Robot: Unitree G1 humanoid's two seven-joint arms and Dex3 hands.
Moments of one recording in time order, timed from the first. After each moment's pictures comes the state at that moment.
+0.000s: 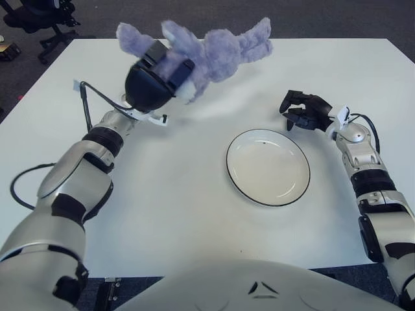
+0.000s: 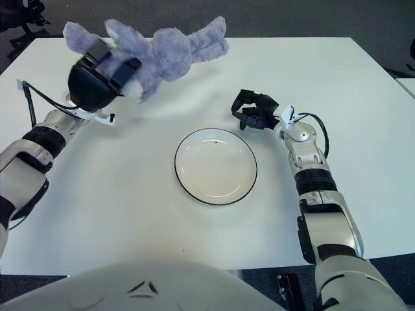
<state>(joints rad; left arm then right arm) -0.93 0.57 -0.89 0.99 1.44 -0.26 1.61 -0.50 -0.48 0.07 0.62 0.05 -0.20 0.51</state>
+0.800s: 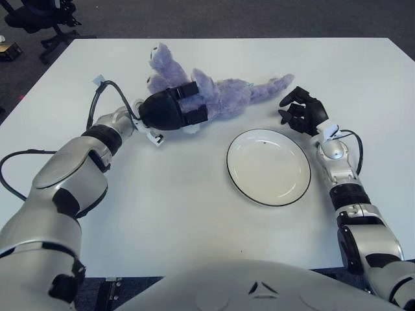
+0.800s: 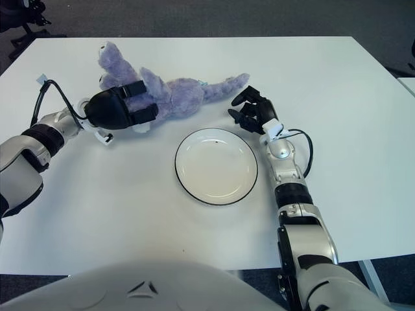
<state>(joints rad) -1.00 0.55 -1.07 1.10 1.54 -0.22 1.63 -0.45 -0.30 -0.01 0.53 -0.11 -0.59 0.04</state>
